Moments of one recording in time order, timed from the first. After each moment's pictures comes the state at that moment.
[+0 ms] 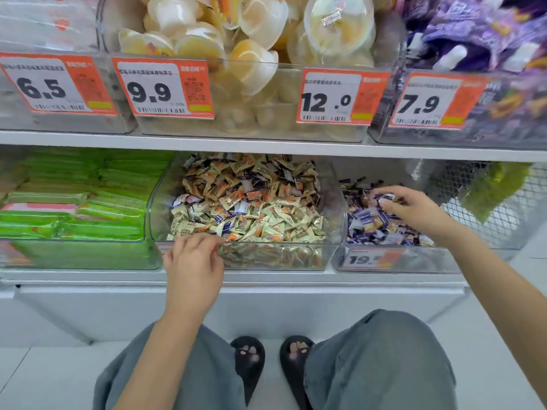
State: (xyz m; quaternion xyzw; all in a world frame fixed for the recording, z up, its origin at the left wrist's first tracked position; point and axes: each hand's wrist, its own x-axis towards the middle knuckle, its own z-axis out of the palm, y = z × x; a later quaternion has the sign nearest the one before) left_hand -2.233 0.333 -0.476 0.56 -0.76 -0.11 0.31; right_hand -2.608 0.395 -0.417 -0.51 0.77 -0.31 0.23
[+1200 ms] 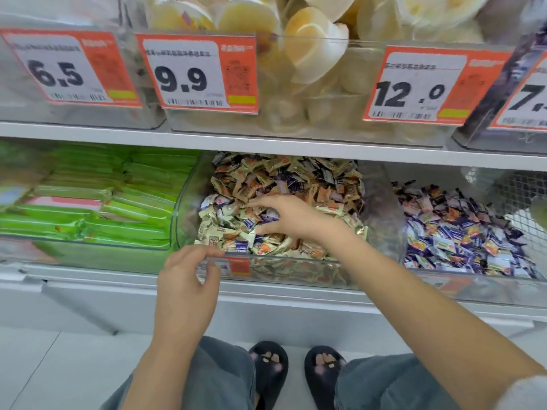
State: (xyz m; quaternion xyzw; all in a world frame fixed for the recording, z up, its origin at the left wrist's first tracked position) left_hand -2.194 0.312 -0.478 0.55 -0.70 -0.19 0.42; right_hand -2.403 0.231 -0.453 -0.75 0.60 -0.10 0.26
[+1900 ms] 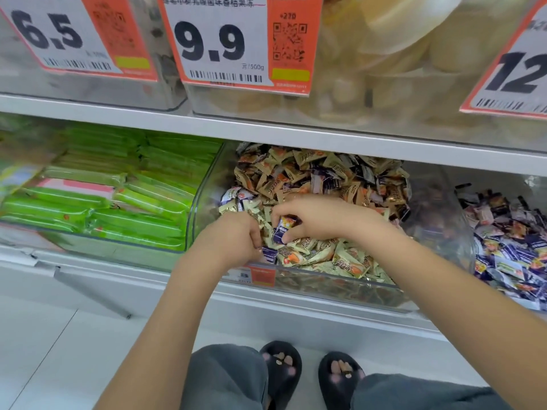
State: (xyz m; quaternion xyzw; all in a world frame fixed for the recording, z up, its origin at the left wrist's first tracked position) left_hand -2.221 0.210 -0.459 0.55 -0.80 -0.26 0.01; right_hand -2.404 0.199 -0.458 -0.82 0.54 0.04 0.18
